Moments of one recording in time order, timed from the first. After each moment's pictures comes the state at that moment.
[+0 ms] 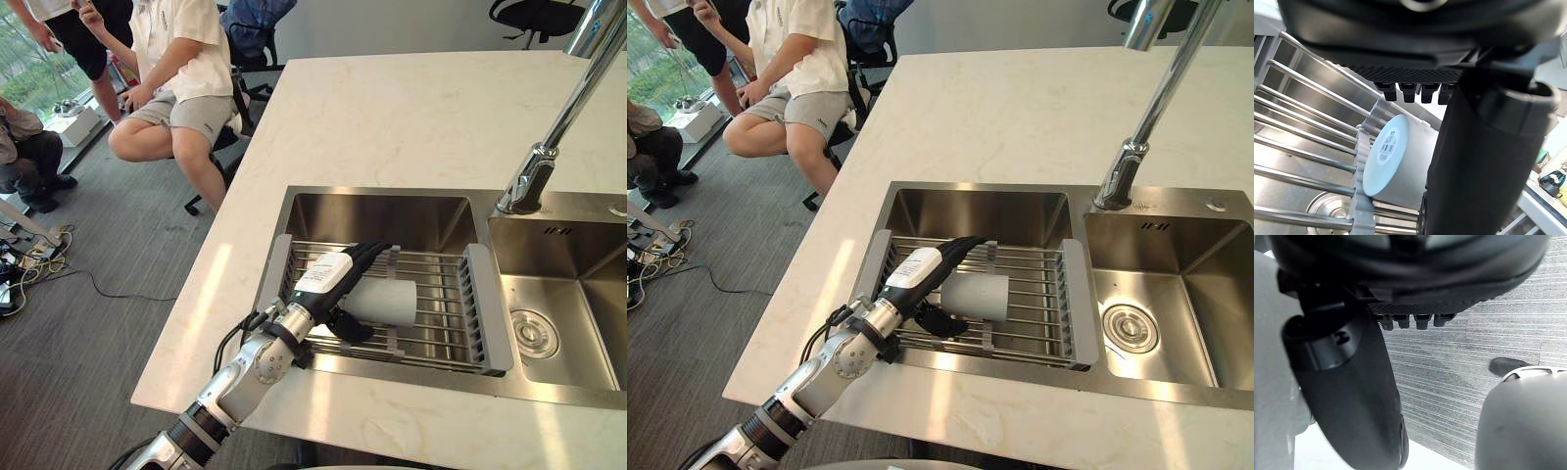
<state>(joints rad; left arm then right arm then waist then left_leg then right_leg) -0.19 0.33 -0.56 0.01 0.55 -0.14 0.04 0.23 -0.18 -0.02 0.77 0.06 -0.11 0.00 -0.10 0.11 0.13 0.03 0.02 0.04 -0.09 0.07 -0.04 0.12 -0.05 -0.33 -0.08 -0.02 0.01</state>
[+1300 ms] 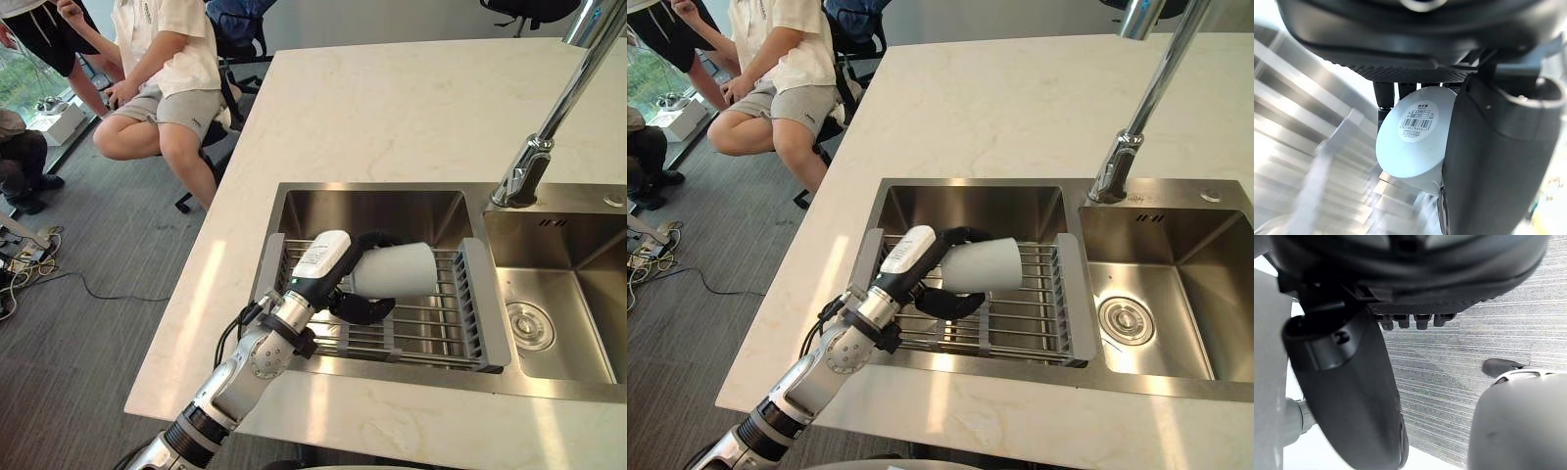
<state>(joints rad) -0.16 0.29 -0.48 -0.21 0.45 -0.14 0.10 0.23 -0.18 -0.03 0.78 0.06 -0.10 0.00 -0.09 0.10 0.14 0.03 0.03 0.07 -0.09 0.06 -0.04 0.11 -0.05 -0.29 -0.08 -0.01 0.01</state>
